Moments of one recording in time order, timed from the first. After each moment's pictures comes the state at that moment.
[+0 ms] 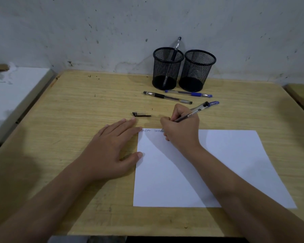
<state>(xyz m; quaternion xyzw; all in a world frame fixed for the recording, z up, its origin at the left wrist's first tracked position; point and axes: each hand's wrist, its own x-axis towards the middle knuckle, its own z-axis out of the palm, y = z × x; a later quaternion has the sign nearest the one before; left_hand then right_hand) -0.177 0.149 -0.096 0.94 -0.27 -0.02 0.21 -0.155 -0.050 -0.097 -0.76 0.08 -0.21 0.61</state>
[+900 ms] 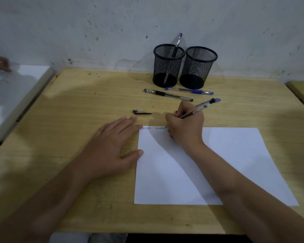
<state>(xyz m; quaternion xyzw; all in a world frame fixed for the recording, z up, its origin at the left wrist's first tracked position) -0.176 0.149 -0.097 0.94 -0.28 -0.02 0.19 -0.151 -0.055 -0.101 -0.78 0.11 -0.22 0.58</state>
